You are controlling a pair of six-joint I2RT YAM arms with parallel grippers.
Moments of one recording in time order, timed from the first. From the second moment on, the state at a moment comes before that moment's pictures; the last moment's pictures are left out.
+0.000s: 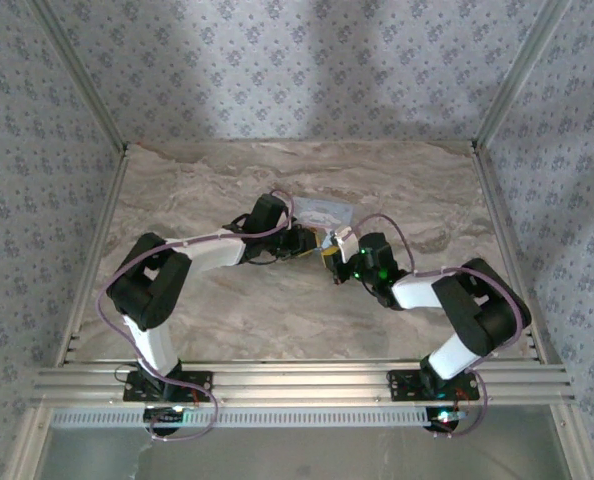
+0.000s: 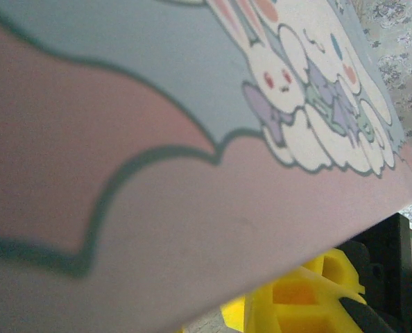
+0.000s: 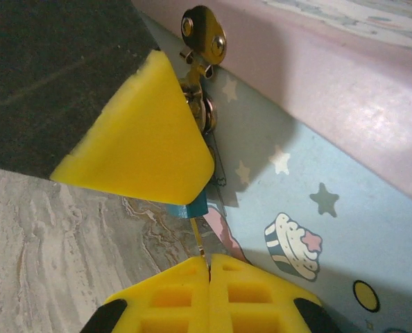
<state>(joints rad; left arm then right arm) -0.66 1.81 1.05 0.02 0.49 -0.89 0.53 1.57 0.47 0.63 -0.28 0.01</state>
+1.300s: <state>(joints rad) -0.66 1.81 1.05 0.02 0.46 -0.89 0.53 1.60 0.54 0.58 -0.31 0.06</state>
